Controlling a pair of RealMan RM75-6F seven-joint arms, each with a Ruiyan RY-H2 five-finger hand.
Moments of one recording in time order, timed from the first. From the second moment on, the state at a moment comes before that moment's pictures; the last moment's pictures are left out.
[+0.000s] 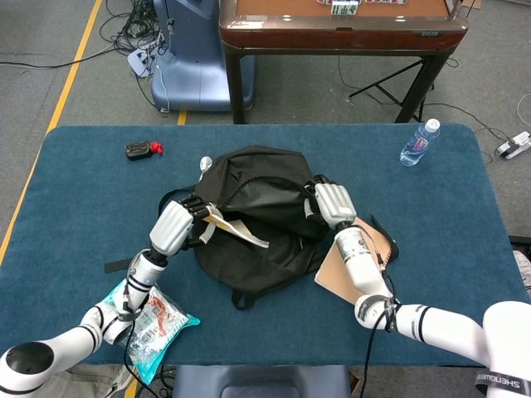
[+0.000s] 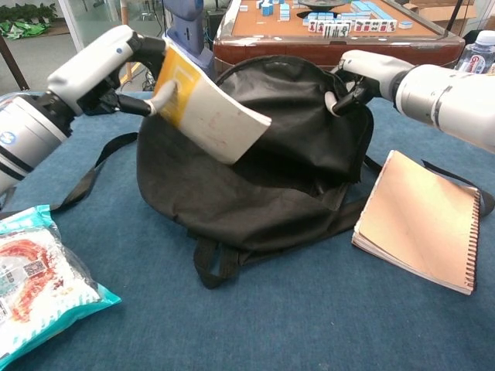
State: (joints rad) left arm -0.79 -1.80 -0.11 -0.81 1.59 1.49 -0.49; right arm 0.87 -1.58 0.33 -1.41 -0.75 0.93 -0.28
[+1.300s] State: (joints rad) left arm -0.66 -1.52 -0.30 -1.31 1.49 1.56 -0.49; right arm 0.86 -1.52 0.25 -1.57 -0.94 0.85 -0.21
